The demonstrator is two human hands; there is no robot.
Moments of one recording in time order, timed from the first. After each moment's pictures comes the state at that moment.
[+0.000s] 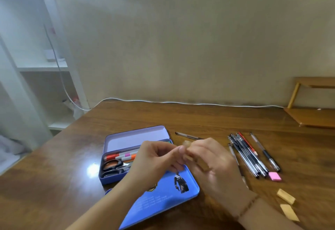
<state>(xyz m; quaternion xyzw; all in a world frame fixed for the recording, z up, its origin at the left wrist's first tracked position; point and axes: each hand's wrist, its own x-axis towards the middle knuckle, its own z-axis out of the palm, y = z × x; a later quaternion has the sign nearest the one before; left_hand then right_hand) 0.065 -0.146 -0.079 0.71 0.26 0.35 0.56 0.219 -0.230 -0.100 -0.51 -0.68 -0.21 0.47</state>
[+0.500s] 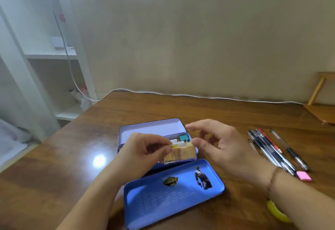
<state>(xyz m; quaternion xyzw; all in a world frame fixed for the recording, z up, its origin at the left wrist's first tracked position) 0.001 -0.093 -0.091 0.82 0.27 0.32 0.40 0.213 -0.196 -0.069 -0.57 -0.71 0.07 0.41</state>
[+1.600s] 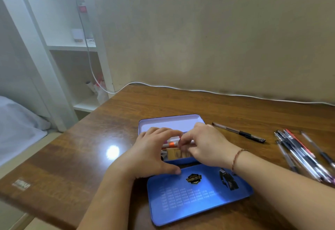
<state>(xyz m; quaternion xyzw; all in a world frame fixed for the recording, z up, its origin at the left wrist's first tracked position) -0.029 -0.061 -0.108 0.92 0.32 0.14 0.20 0.159 -0.122 -0.088 -0.64 -0.75 0.05 0.16</state>
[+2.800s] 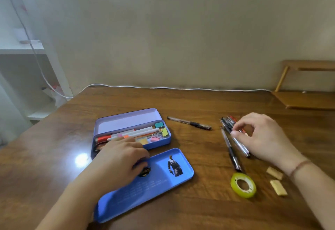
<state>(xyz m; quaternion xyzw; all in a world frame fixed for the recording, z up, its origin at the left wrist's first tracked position) 0.009 -0.093 -0.114 0.97 0.17 0.14 -0.05 0.312 -0.268 -0.075 -0.82 -0.51 -0.05 0.25</state>
